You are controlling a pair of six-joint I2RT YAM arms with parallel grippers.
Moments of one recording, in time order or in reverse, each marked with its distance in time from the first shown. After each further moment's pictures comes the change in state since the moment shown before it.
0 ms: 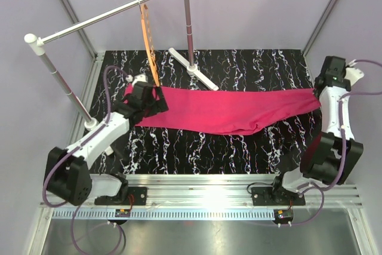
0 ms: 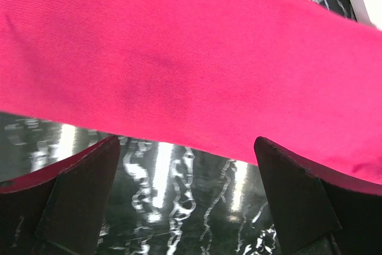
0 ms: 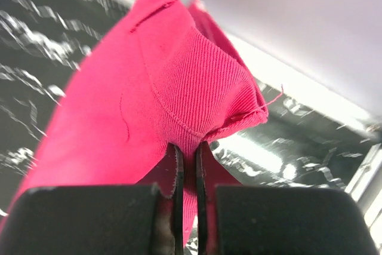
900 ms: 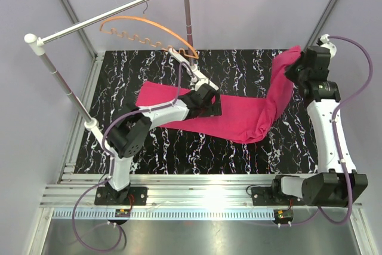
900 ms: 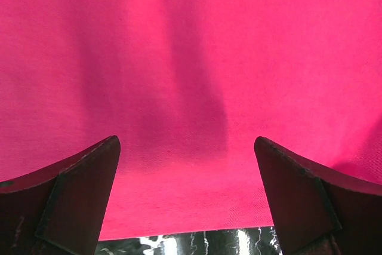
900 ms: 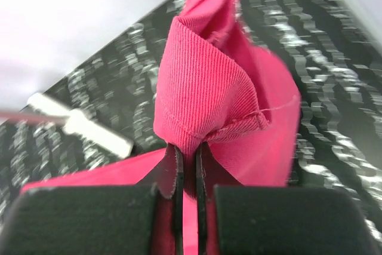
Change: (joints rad) left arm -0.427 0.712 0.463 0.173 0.005 -0.138; right arm 0.274 -0.252 0.066 0.146 -0.320 -0.056
